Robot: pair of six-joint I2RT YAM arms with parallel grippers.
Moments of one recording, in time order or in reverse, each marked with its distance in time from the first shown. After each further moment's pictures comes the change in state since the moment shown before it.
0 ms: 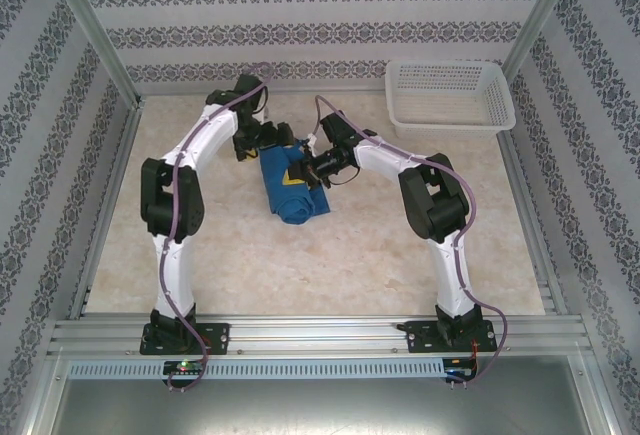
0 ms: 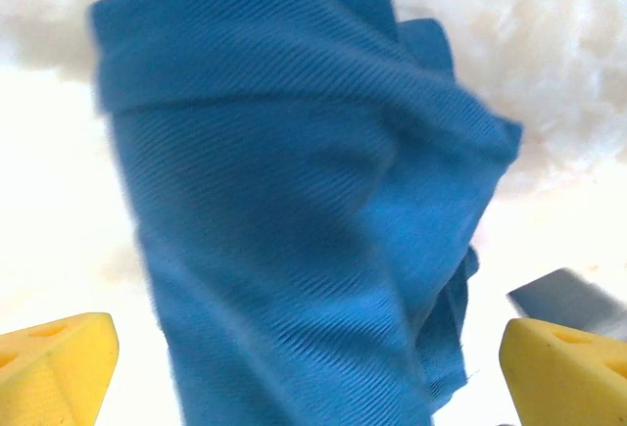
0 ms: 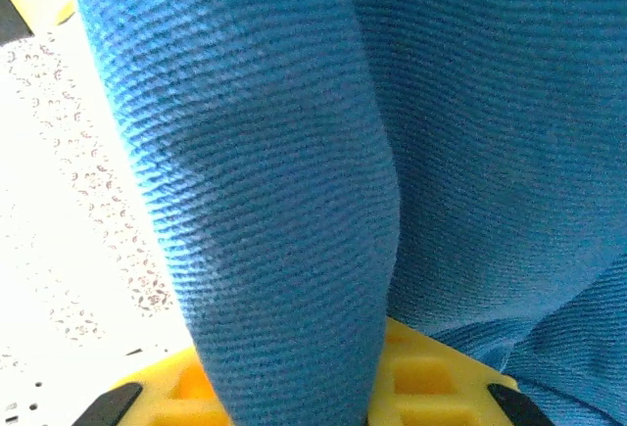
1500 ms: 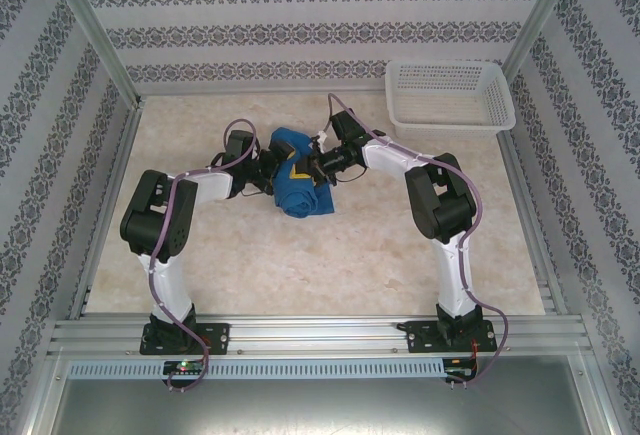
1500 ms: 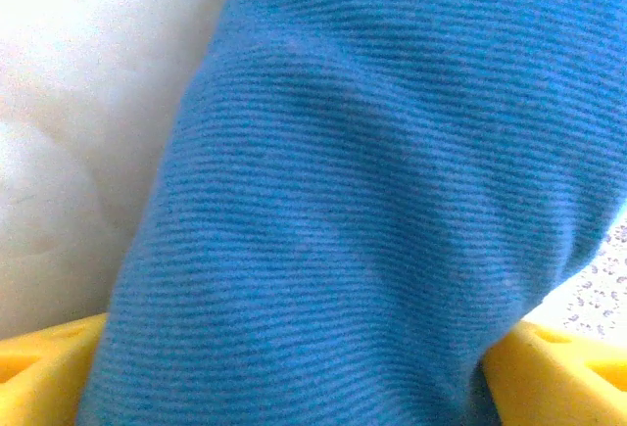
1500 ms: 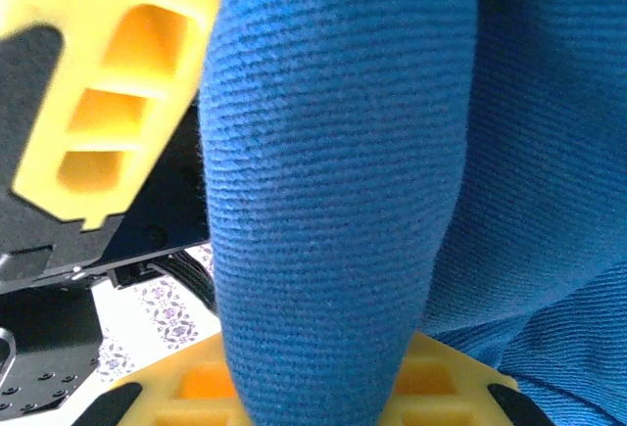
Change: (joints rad) left arm -0.029 -0.192 -0.864 1.233 0.232 -0.848; right arm -0.029 -0.035 -0.064 0.092 0.018 0.119
